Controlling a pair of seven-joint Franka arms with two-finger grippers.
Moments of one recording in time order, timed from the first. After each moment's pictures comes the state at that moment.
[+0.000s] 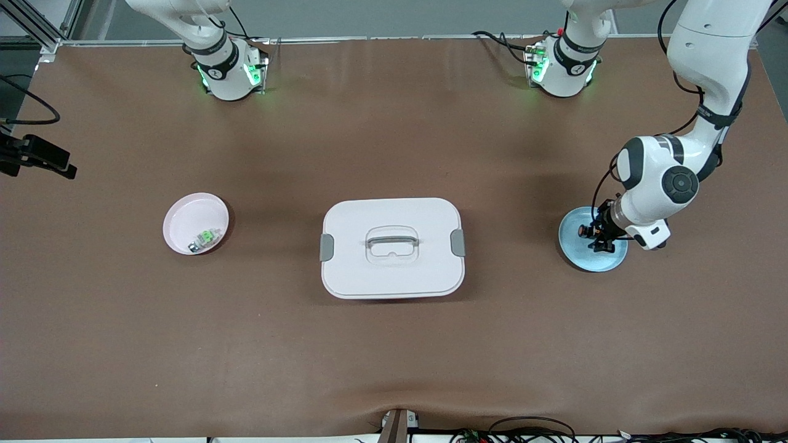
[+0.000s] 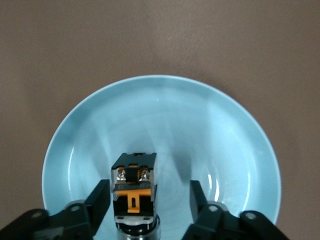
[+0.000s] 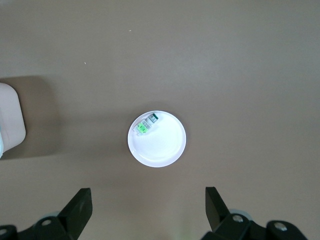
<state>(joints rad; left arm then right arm) 0.09 0.39 -0.07 -2.24 0.03 2.62 -1.35 -0.01 0.09 -0.06 -1.40 -0.01 1.45 0.00</state>
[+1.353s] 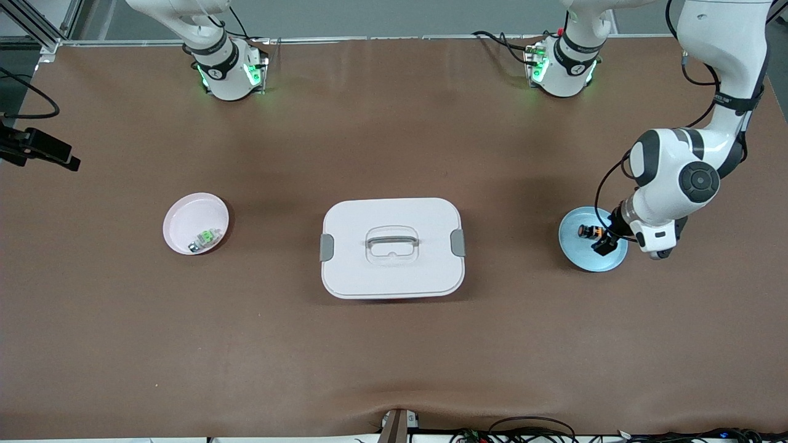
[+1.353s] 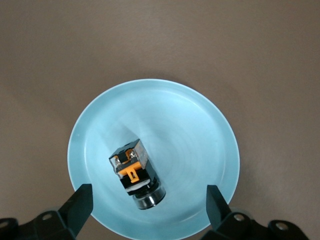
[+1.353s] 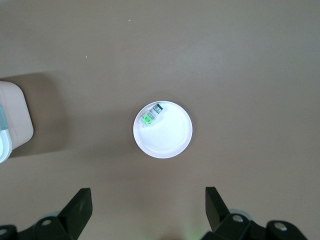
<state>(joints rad) 0.07 0.30 -0.08 -2.18 0.04 2.44 -0.88 -0.02 0.05 -0.07 -1.46 0.03 1.44 0.04</state>
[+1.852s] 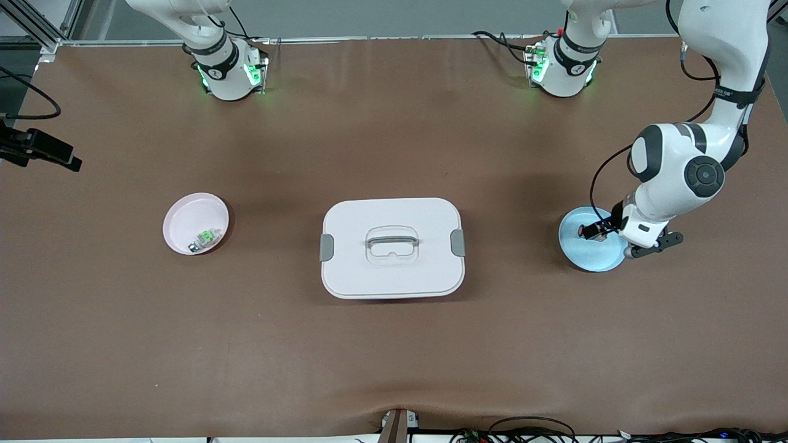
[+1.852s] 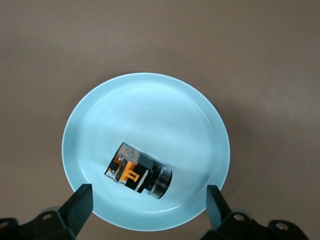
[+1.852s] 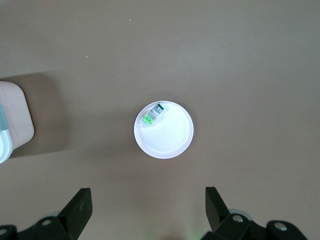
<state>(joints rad) 0.07 0.27 -0.08 -2.20 -0.01 2.44 -0.22 -0.02 0.04 -0.07 -1.48 0.04 1.45 0.04</state>
